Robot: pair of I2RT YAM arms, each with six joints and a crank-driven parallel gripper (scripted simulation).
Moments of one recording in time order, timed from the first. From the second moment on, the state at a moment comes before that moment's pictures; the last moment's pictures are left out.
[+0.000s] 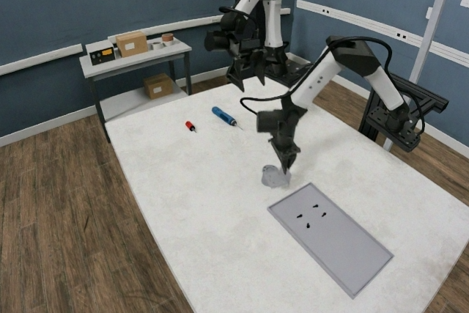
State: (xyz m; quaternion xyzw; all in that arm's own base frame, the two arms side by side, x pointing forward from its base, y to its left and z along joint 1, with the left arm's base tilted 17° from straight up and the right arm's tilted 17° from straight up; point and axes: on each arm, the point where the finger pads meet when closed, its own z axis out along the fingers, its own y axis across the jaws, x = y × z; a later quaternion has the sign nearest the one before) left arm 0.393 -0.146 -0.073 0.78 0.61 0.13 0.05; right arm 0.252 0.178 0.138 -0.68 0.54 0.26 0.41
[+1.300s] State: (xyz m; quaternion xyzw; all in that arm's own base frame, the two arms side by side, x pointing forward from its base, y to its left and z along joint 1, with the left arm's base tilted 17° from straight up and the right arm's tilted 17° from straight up) left arm 0.343 0.115 -0.115 0.69 0.71 0.12 0.06; right arm 0.166 0.470 0.068 -0.55 0.60 0.25 0.53
